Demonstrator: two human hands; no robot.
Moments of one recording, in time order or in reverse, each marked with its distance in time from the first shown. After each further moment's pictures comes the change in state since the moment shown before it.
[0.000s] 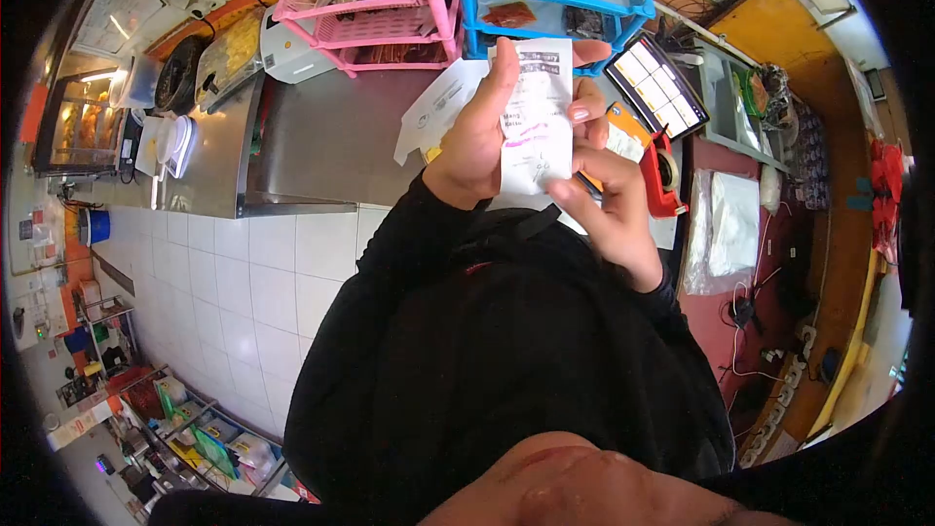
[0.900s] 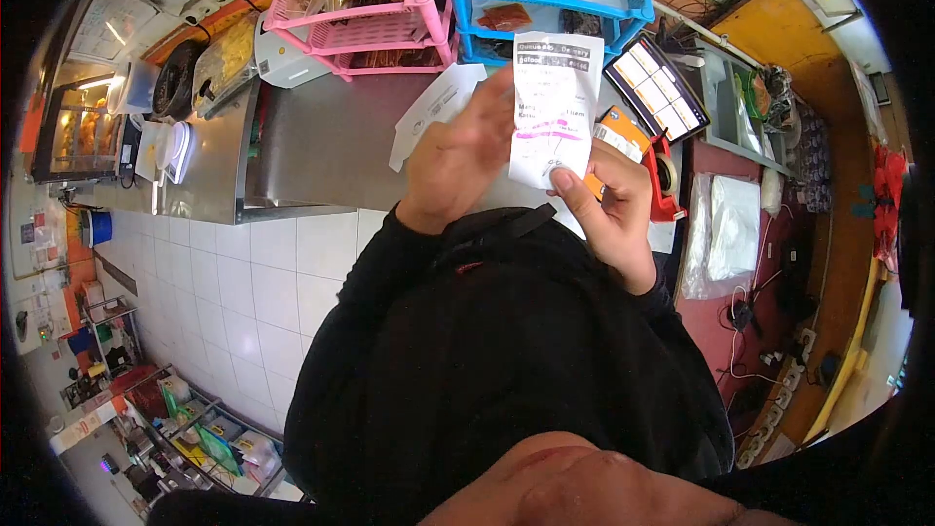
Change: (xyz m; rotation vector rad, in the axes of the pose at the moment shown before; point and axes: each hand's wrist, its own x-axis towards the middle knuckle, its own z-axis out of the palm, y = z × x) left_hand -0.024 -0.001 -0.030 0.286 0.096 0.055; right_hand 0.016 0.012 -0.005 -0.034 0.152 -0.012
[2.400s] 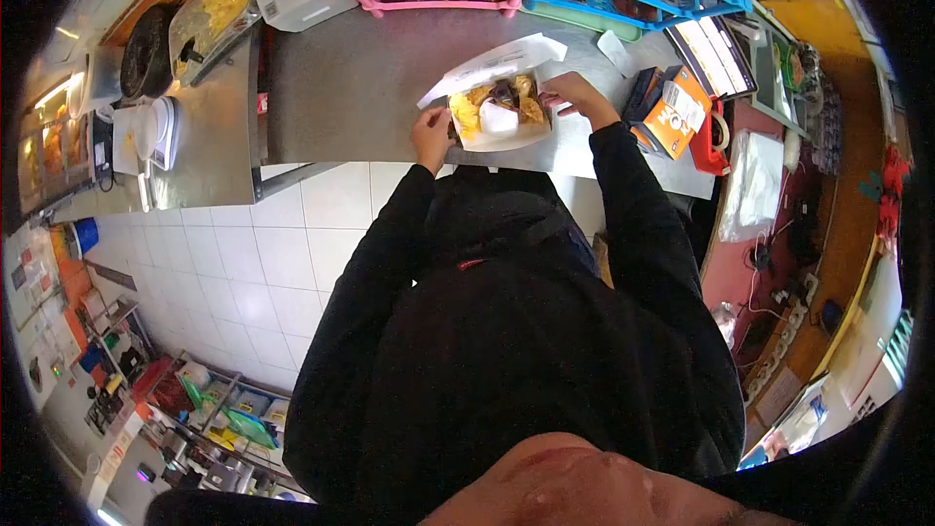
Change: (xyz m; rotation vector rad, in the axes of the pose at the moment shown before) left_hand -0.195 -0.060 -0.301 0.577 1.216 -0.408; right_hand 0.021 0.314 0.145 -0.004 -0.349 1.275
